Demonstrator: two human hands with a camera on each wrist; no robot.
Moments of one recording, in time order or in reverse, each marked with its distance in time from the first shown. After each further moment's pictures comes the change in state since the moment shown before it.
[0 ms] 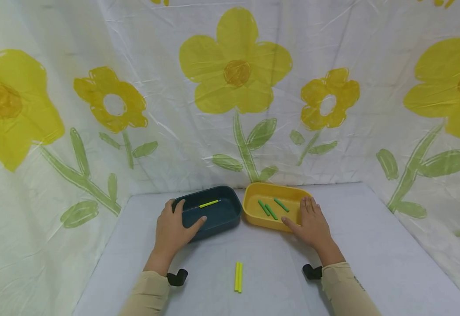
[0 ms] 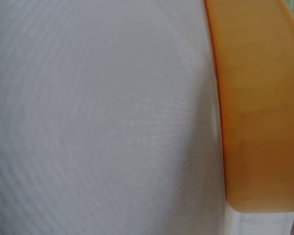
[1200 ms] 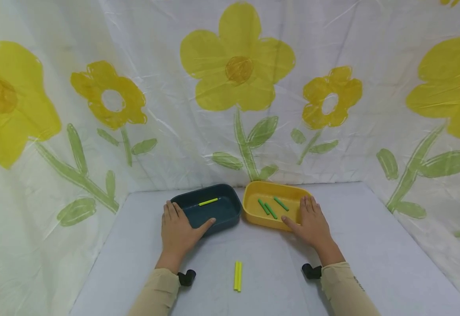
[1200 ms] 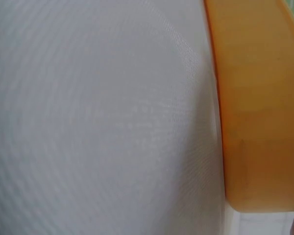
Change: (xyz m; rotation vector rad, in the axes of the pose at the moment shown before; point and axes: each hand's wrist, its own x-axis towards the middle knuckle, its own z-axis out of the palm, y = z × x) left_hand -0.004 0.002 0.035 0.104 -0.112 -0.180; right_hand 0.001 0.000 0.002 0.000 0.002 0.005
